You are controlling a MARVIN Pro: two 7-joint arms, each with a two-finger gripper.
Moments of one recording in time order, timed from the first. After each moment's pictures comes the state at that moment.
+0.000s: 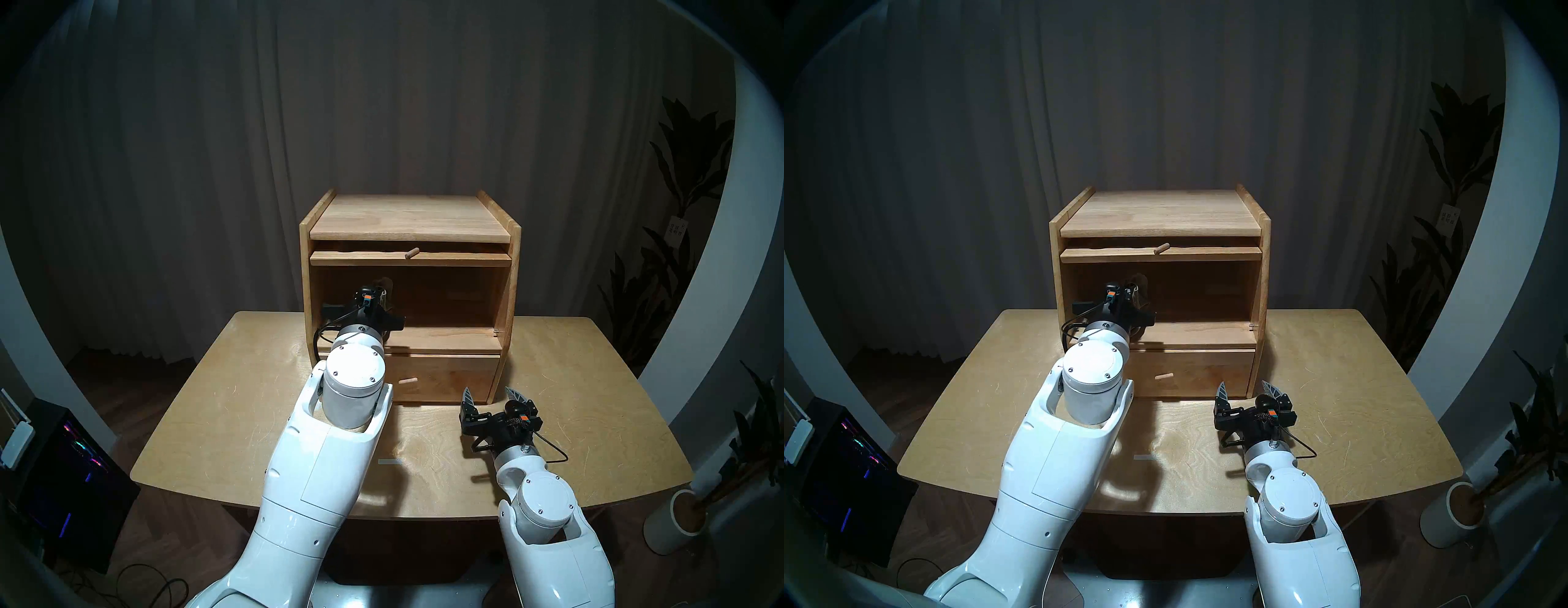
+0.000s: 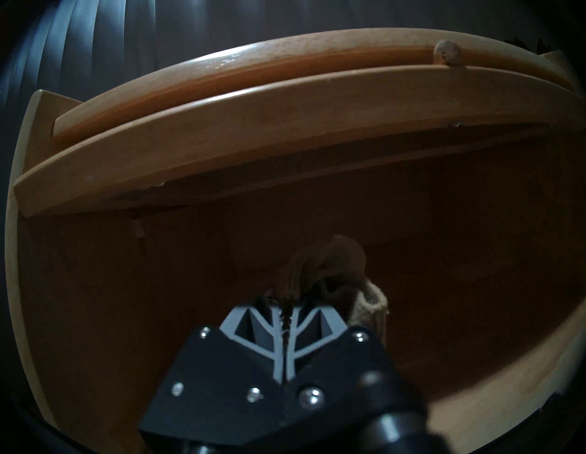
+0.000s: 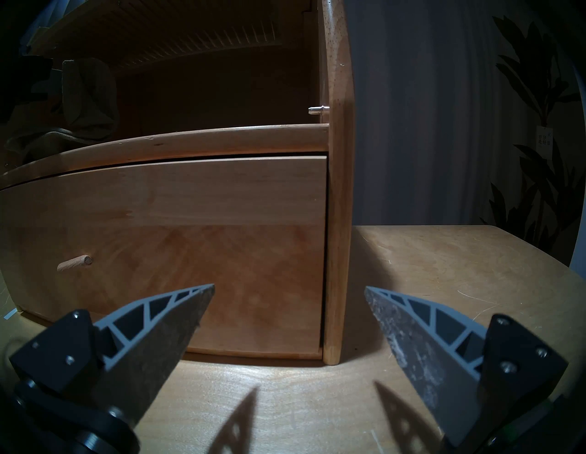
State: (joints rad) left arm 1.37 -1.64 -1.24 -1.65 0.23 0.34 0.26; right arm -1.90 -1.58 1.53 -1.76 0.01 -0.02 -0.01
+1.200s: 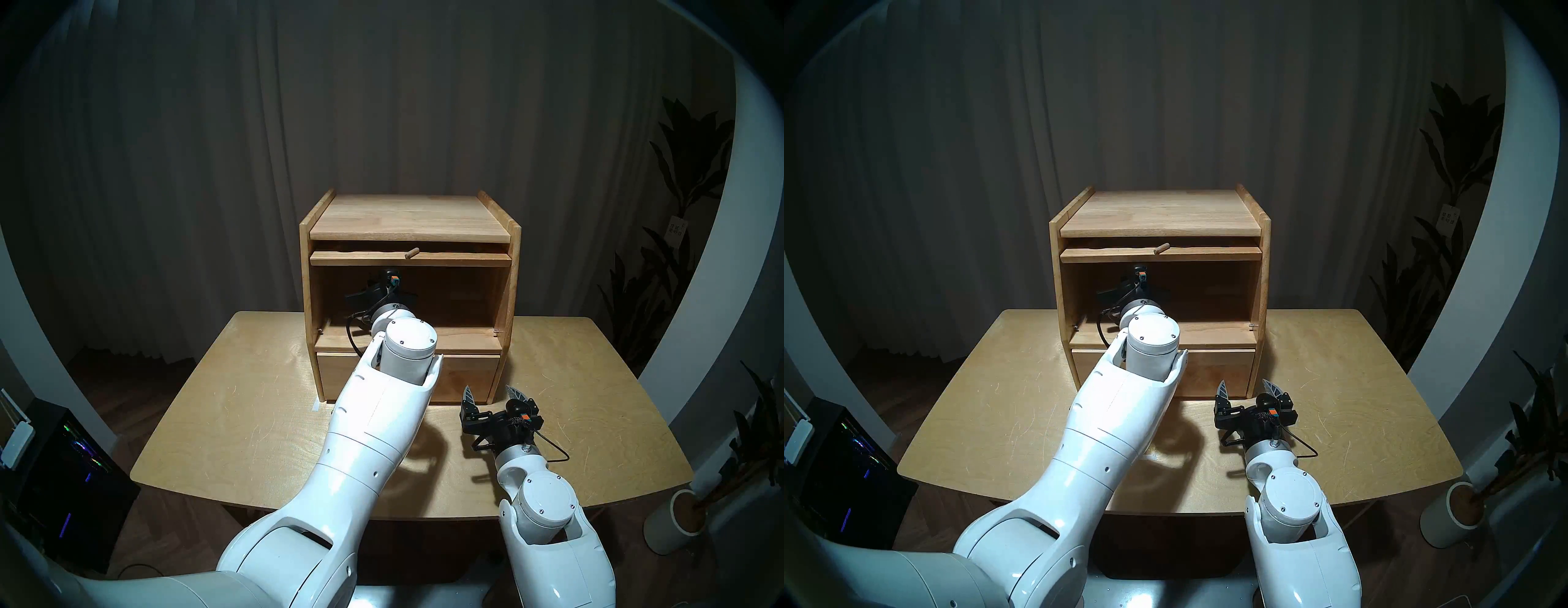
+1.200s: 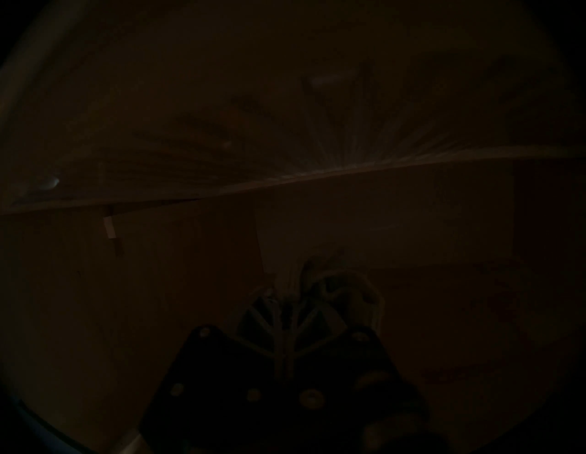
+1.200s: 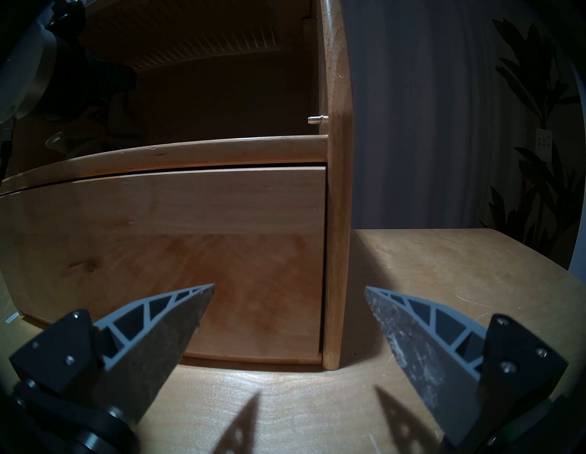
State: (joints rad) left arm 1.12 -1.81 -1.20 -1.25 0.17 0.22 0.68; right arm -1.90 -1.58 1.53 -1.78 0.01 -0.02 -0.01
